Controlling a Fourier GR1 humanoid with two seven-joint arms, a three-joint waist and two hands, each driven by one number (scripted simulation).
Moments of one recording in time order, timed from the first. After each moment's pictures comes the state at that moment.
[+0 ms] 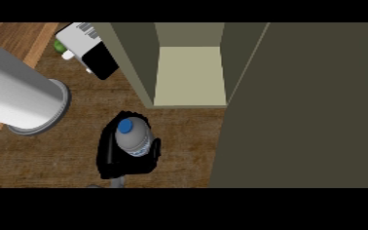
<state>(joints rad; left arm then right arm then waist) 0.01 0.00 -0.30 -1.48 0.34 0.24 -0.42 0.13 -0.32 0.77 -2.47 0.13 -0.44 0.27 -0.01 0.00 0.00</state>
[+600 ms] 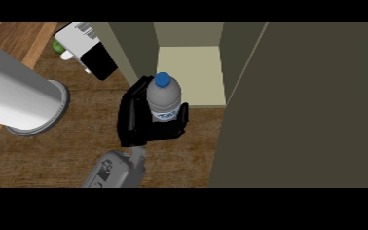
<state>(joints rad) -0.29 0.00 -0.38 -1.48 0.33 0.52 -0.25 0.14 -0.34 0.75 -2.47 0.11 -0.44 0.24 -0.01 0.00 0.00</state>
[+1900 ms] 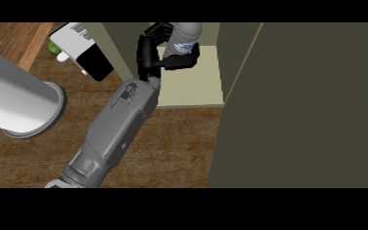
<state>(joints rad) -0.88 0.01 -0.18 -0.75 0.28 0.63 -0.28 0.19 -0.37 0.75 -2.47 0.09 -0.44 0.17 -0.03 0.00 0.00</state>
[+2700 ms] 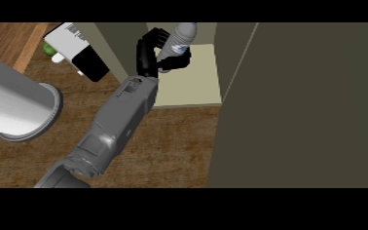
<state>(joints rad) -1.03 0.00 -0.10 -0.33 0.24 0.71 -0.43 0.17 -0.39 0.73 -2.48 0.06 -0.43 0.17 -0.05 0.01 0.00</state>
